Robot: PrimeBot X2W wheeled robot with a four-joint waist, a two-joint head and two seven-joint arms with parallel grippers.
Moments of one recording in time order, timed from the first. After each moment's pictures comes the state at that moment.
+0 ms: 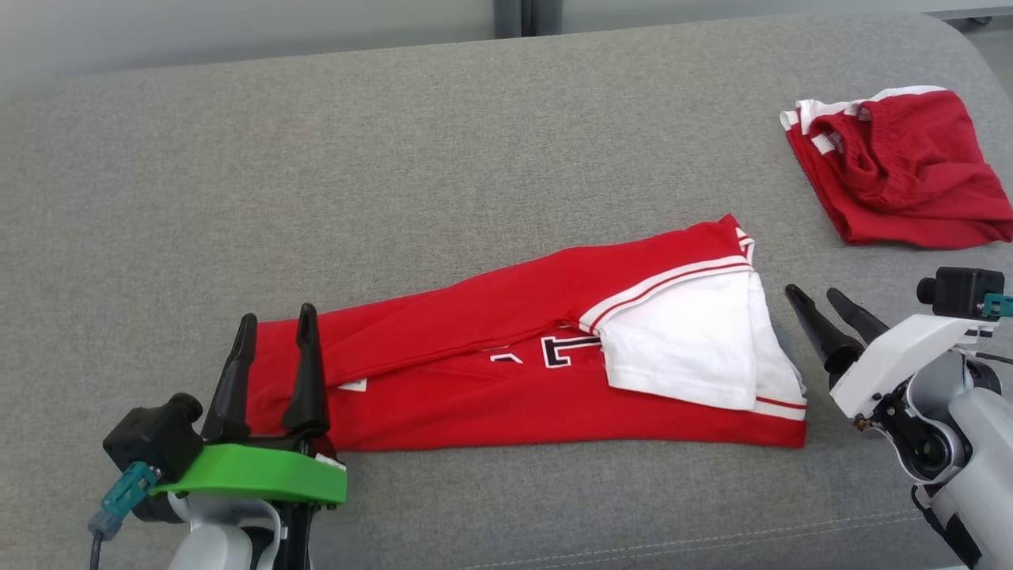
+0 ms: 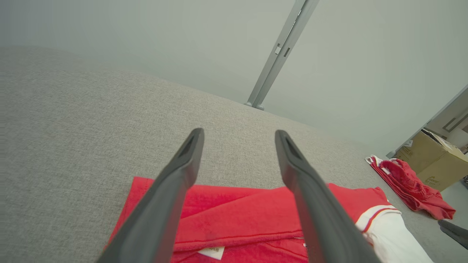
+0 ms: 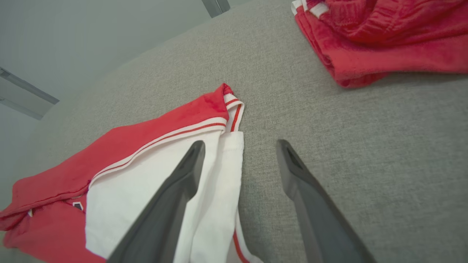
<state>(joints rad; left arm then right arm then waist) -0.05 0.08 -0.26 -0.01 -0.61 0.11 -0.25 -0.30 -0.41 0.44 0.47 0.90 0.12 0.01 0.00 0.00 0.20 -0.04</state>
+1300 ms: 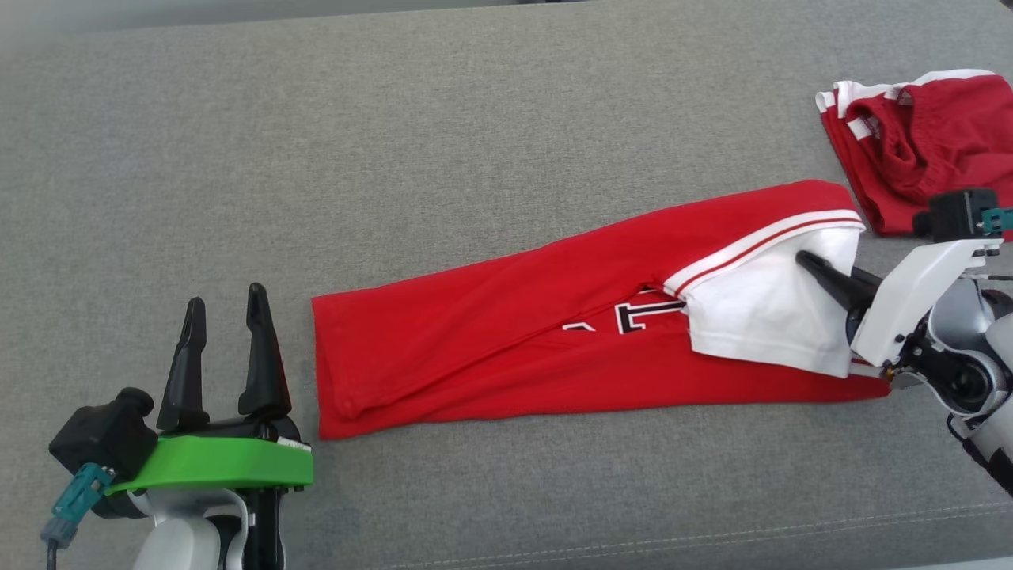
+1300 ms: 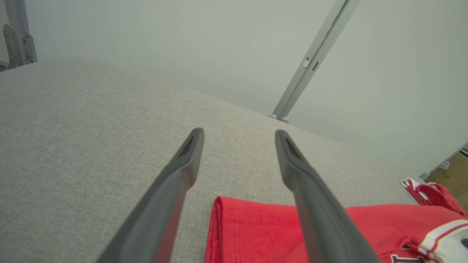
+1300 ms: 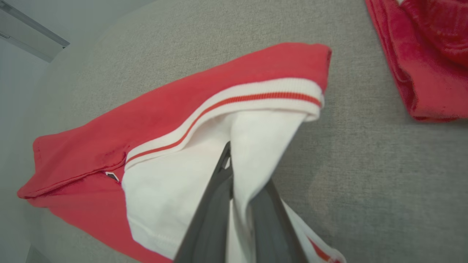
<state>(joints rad) -0.05 0.07 -0.17 -0.05 -0.59 0.12 -0.25 -0.45 -0.54 0.59 0.42 1.04 0.12 0.24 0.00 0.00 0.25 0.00</state>
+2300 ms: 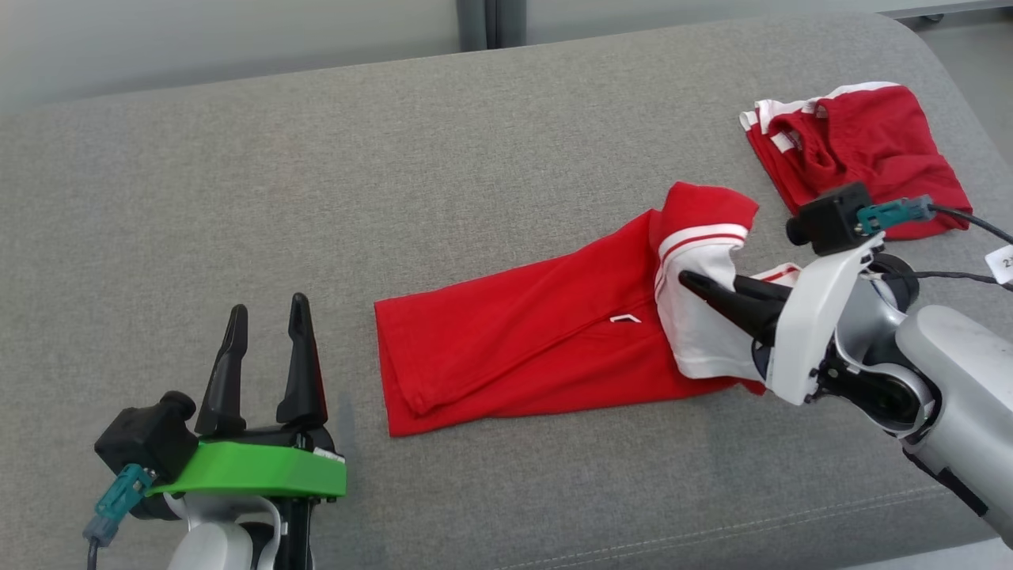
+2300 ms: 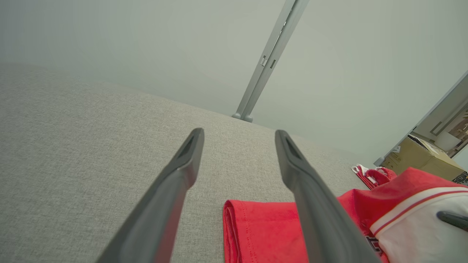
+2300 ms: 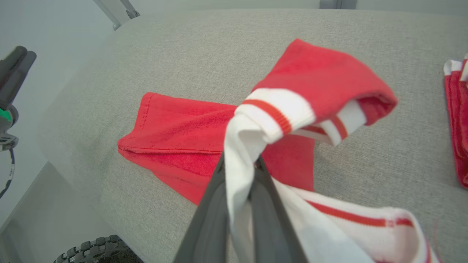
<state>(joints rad) -0.04 0.05 -0.22 -0.05 -0.57 0.12 -0.25 -0.54 -0.61 0.84 0.15 1.00 0.12 0.24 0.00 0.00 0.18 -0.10</state>
